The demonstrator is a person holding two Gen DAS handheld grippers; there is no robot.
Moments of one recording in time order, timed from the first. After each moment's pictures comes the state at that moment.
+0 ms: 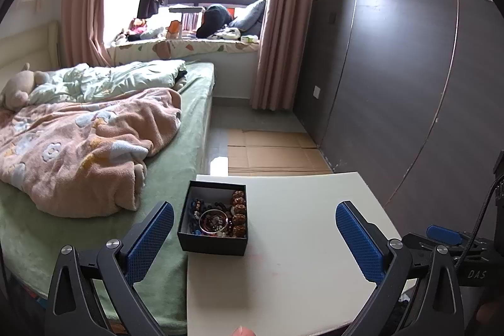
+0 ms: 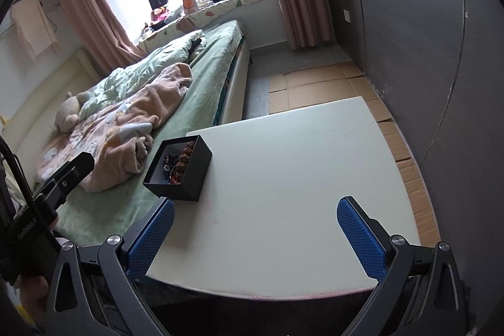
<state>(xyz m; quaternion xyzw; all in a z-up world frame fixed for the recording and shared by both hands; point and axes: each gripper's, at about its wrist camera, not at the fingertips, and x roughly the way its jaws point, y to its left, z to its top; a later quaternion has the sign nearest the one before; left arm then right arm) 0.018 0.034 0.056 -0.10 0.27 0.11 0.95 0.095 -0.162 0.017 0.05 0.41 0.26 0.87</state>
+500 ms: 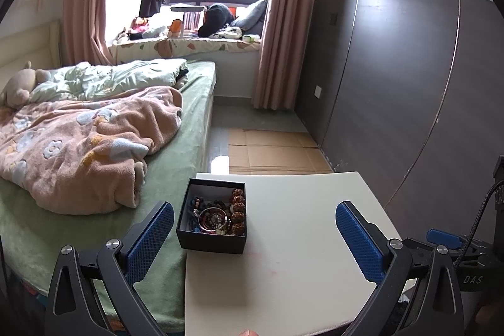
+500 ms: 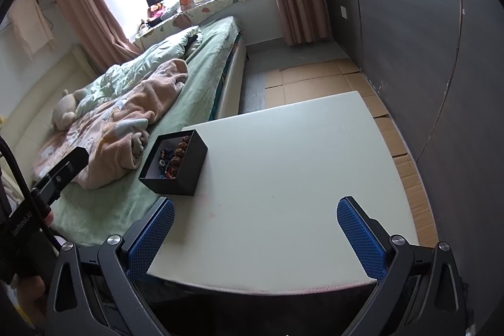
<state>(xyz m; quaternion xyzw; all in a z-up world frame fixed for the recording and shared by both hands) 0.017 0.031 0.055 -0.10 0.27 0.12 0.95 0.094 -0.168 0.017 0.04 0.42 0.26 0.87</state>
